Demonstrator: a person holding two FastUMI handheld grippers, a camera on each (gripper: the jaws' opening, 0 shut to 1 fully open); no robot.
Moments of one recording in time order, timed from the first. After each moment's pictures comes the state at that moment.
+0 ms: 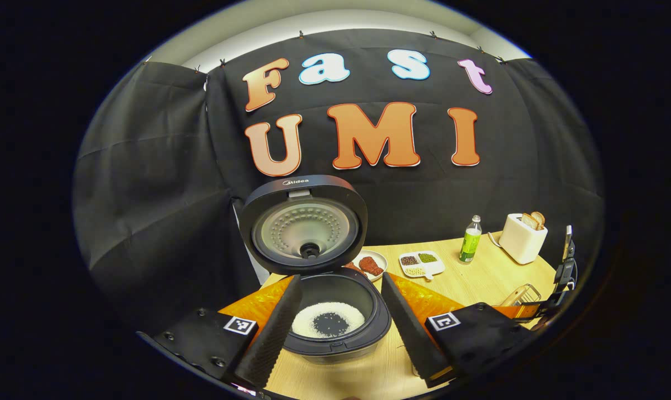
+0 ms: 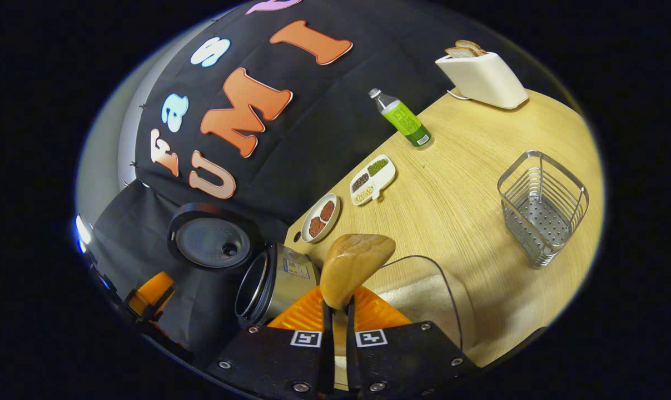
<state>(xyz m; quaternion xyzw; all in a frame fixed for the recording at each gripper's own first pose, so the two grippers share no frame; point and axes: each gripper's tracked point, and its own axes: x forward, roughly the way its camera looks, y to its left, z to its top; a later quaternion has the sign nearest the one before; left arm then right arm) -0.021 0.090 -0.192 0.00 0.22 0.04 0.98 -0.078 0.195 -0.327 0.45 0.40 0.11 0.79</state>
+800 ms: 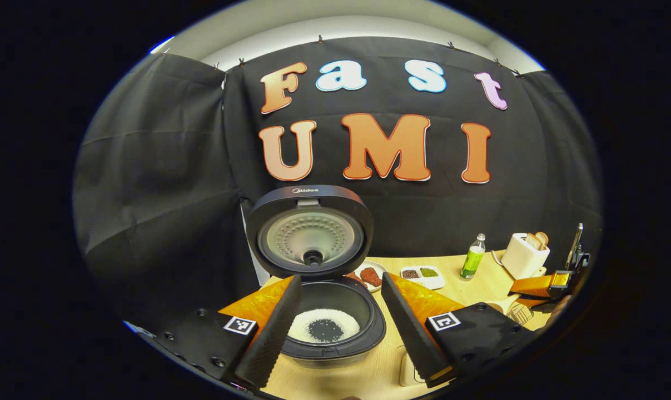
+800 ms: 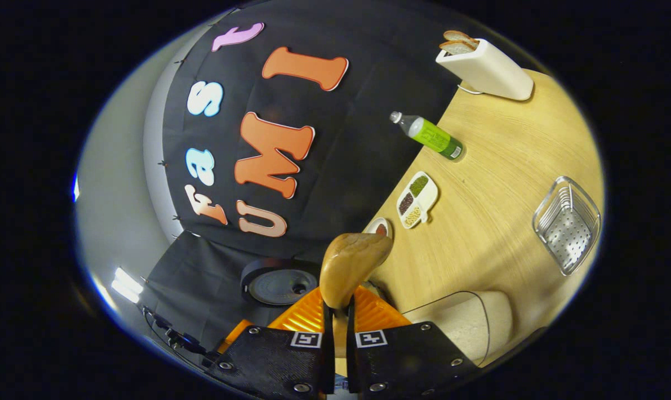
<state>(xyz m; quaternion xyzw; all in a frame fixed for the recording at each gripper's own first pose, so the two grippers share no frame) -0.017 0.101 -0.181 -0.04 0.19 0.07 0.98 -0.020 0.178 -0.237 0.58 0.32 0.16 0.73</state>
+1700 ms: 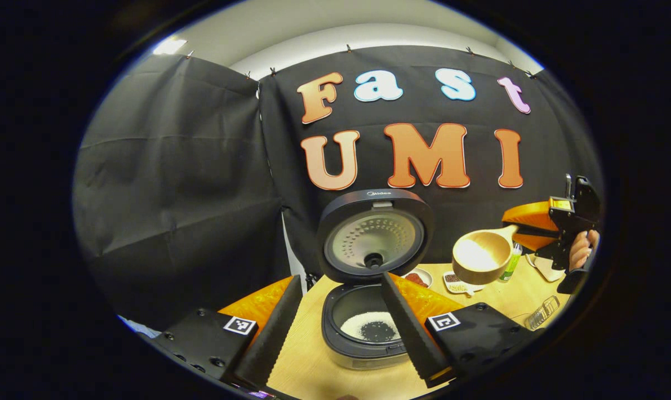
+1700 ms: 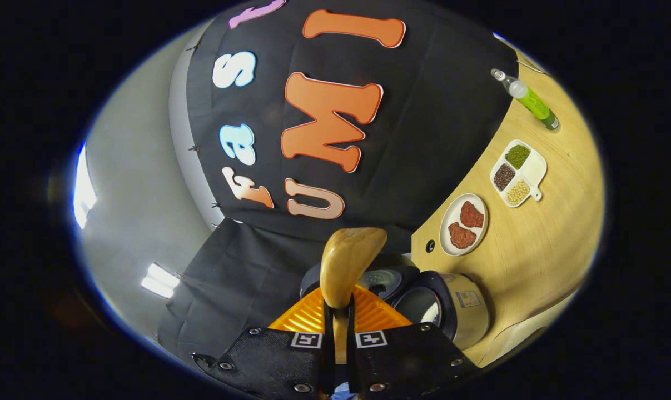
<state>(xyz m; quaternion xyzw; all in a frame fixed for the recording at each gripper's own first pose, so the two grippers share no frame) -0.056 0.191 -0.186 -0.01 0.16 0.15 0.97 0.056 0.318 -0.138 0.60 0.31 0.28 0.68</state>
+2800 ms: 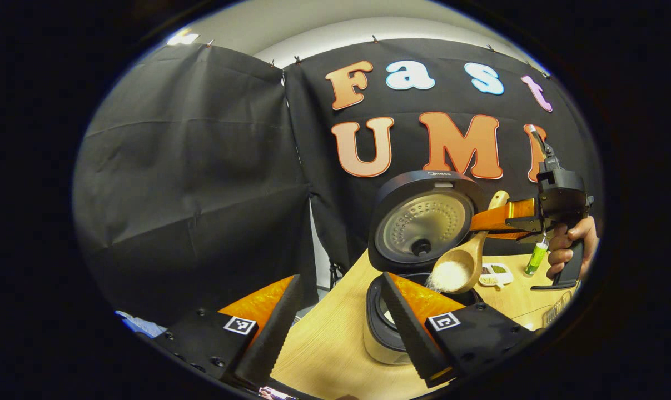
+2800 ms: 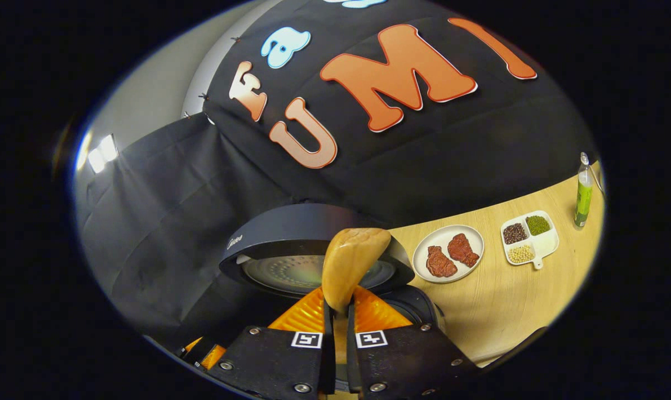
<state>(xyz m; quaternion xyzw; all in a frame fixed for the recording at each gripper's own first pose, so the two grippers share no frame) -0.074 0.260 -0.216 -0.02 0.19 0.21 0.96 0.071 0.434 -0.174 0.31 0.33 0.31 0.84</state>
